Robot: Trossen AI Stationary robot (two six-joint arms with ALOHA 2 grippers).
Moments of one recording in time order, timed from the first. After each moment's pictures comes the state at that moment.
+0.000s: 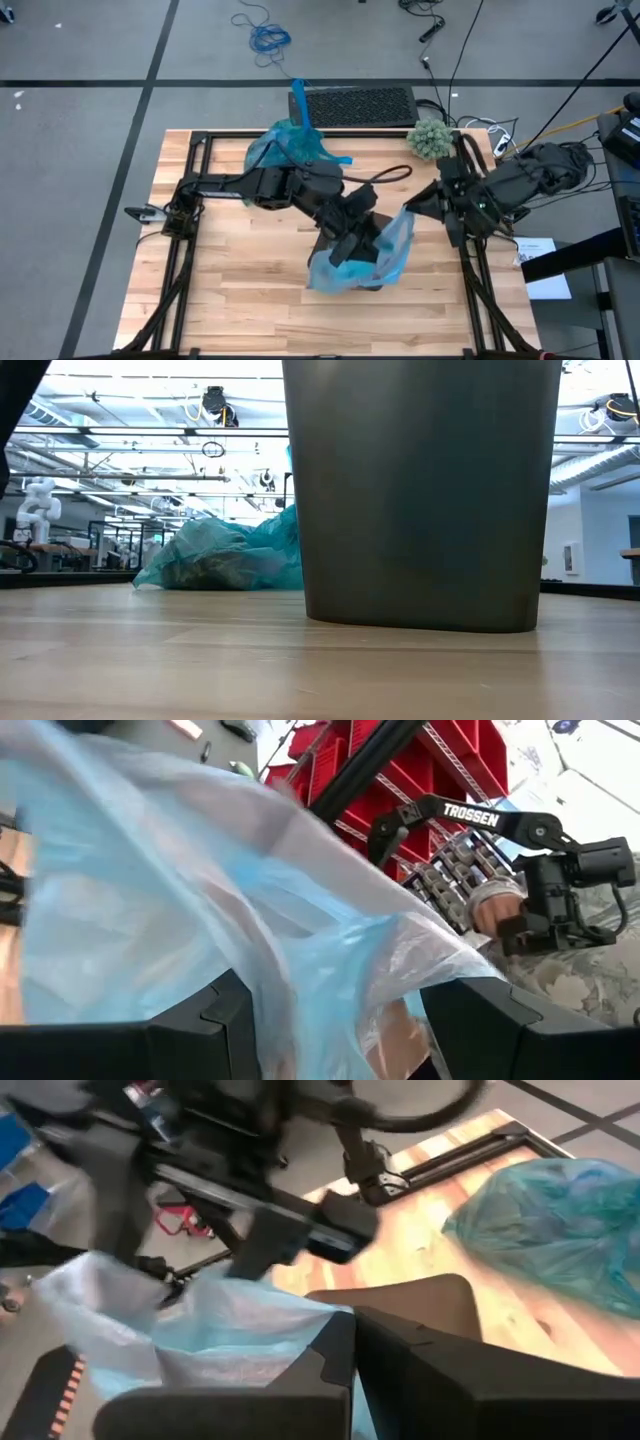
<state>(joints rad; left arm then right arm) -0.17 2.00 2.36 -0.53 0.44 -0.62 0.47 1.19 1.76 -1.04 0.40 0.66</state>
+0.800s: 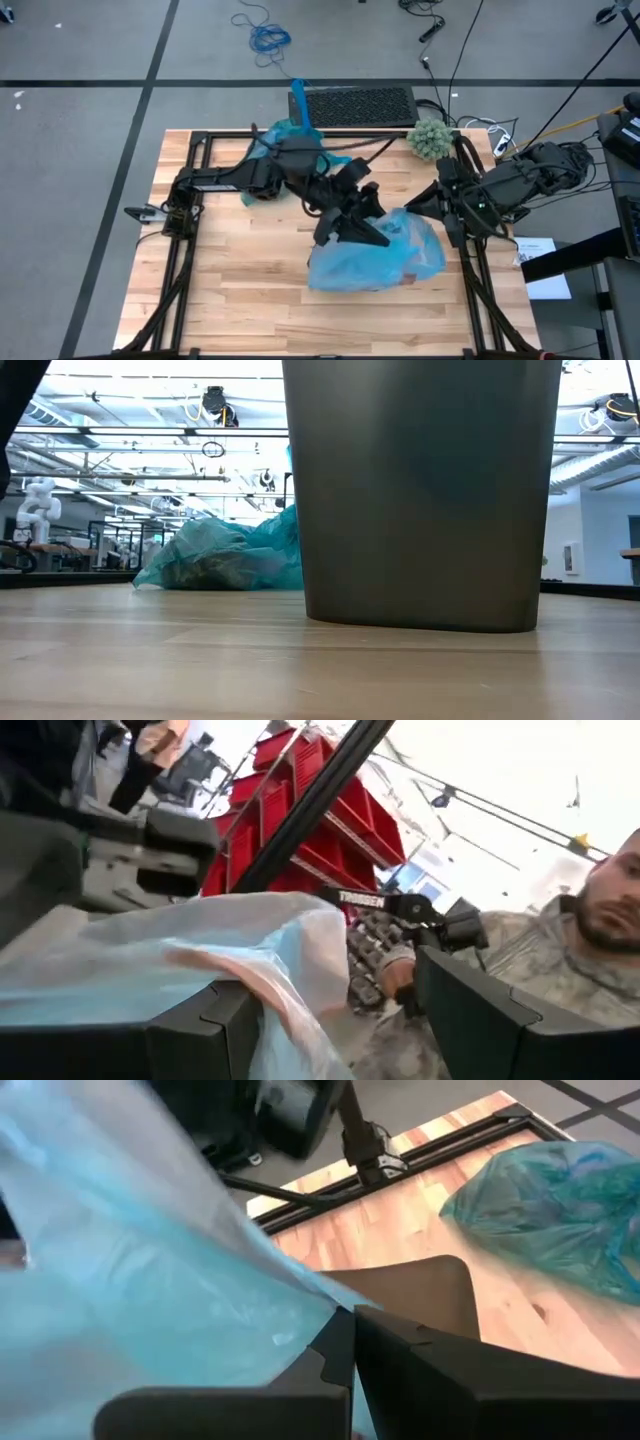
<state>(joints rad) -0.12 1.96 2.35 -0.21 0.54 -0.72 0.47 1.19 1.76 -1.09 0.37 0.66</state>
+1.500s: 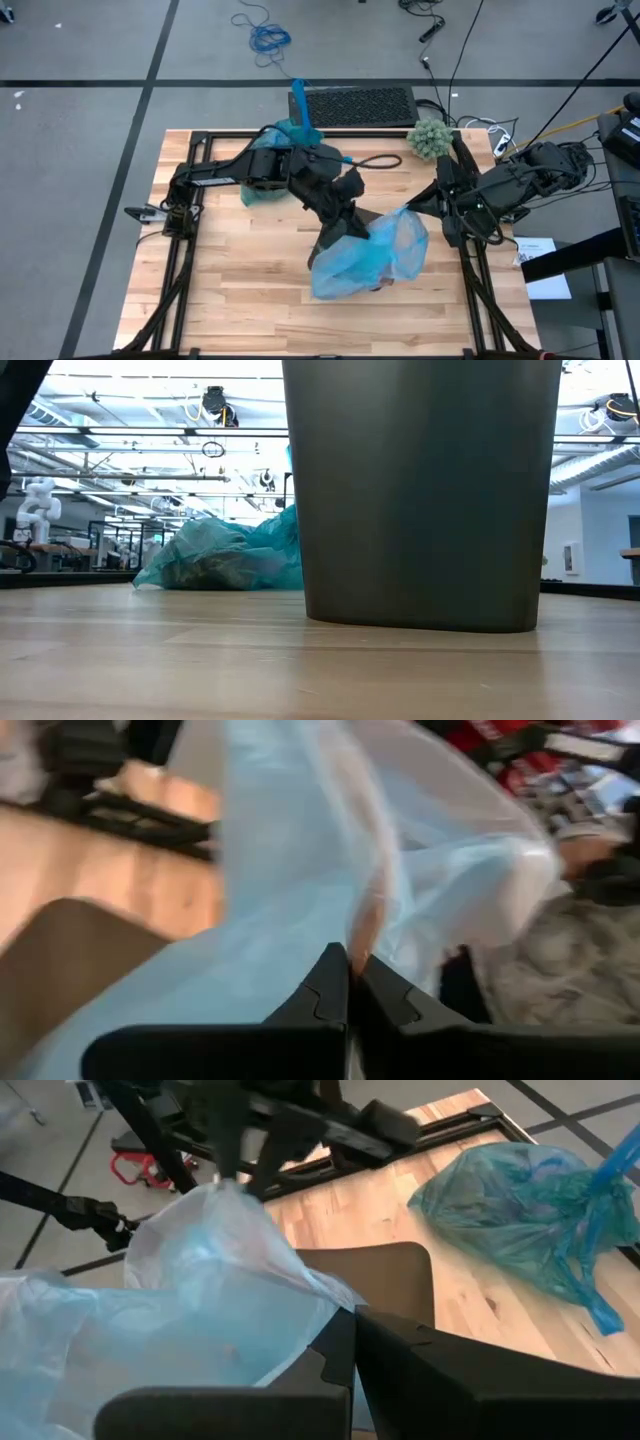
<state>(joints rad) -0.08 1.95 2.36 -0.85 0.45 -0.48 0.47 1.19 1.76 -1.16 0.40 0.58</state>
